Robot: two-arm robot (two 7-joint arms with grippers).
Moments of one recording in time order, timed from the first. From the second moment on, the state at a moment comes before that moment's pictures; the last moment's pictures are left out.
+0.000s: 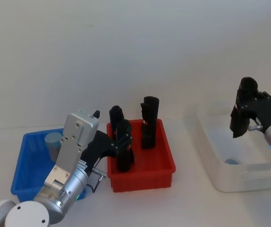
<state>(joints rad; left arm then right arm) -0.24 0.38 0.45 -1.63 -0.20 0.01 -0.01 0.40 0.24 -0.17 -1.28 0.20 0.02 0.02</state>
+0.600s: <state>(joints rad) -0.24 0.38 0.45 -1.63 -0.20 0.01 -0.01 0.38 0.26 -0.14 -1.25 0.21 0.05 0.01</state>
